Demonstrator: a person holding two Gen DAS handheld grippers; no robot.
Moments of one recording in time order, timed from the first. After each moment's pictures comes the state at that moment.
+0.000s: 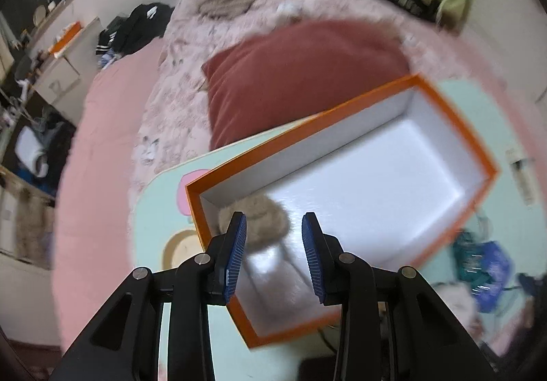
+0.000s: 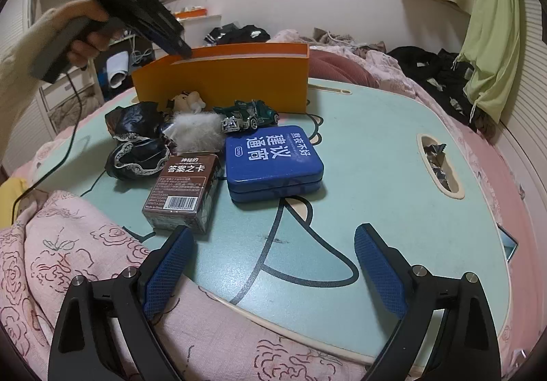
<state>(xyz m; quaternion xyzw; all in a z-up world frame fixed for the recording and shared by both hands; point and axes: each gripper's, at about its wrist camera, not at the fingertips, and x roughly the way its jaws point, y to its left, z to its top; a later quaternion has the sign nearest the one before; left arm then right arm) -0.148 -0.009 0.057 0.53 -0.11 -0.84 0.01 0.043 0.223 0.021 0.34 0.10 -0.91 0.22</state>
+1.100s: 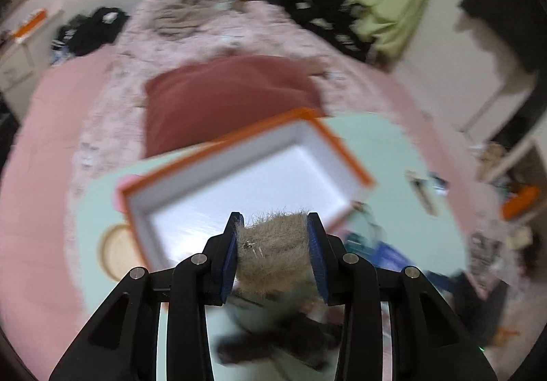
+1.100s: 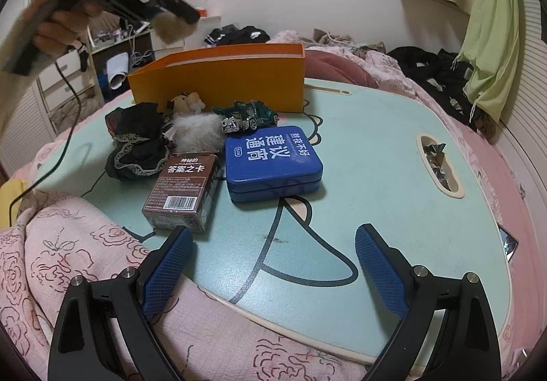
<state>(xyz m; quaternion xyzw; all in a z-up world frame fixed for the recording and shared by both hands) -0.078 0.011 0.122 0.49 0.03 -0.86 -0.17 0.041 0.223 0.020 0.34 0.10 -0.91 0.22</state>
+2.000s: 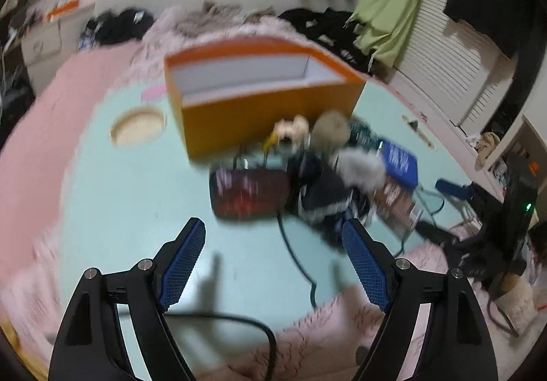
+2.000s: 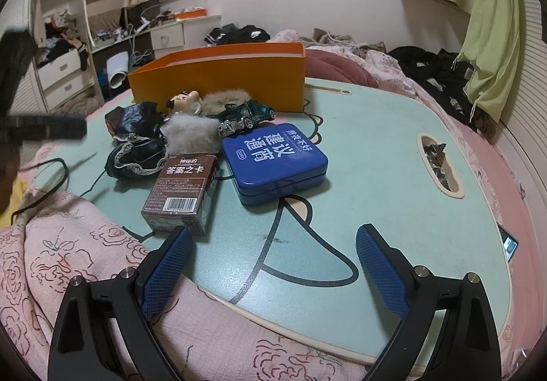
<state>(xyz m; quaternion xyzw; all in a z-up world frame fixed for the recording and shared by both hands) 0.059 -0.033 0.028 0.42 0.06 -0.90 -0.13 0.040 0.222 0.019 0.34 0.10 -0.91 0.23</state>
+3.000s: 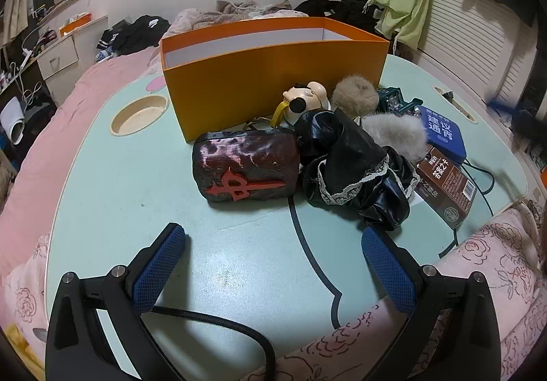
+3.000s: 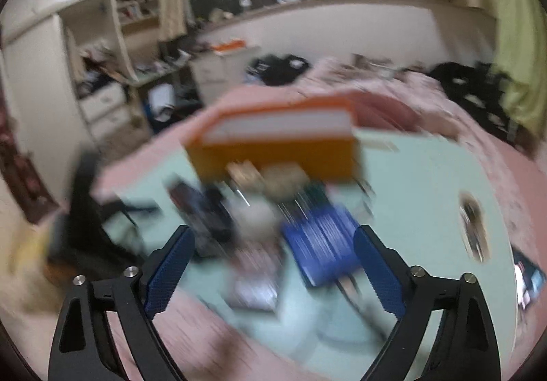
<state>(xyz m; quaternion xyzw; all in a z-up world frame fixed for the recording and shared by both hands) 0.055 -0.004 -0.007 0.41 -0.01 -0.91 -0.06 0.001 0.192 0.110 0.31 0.01 -0.88 0.37</state>
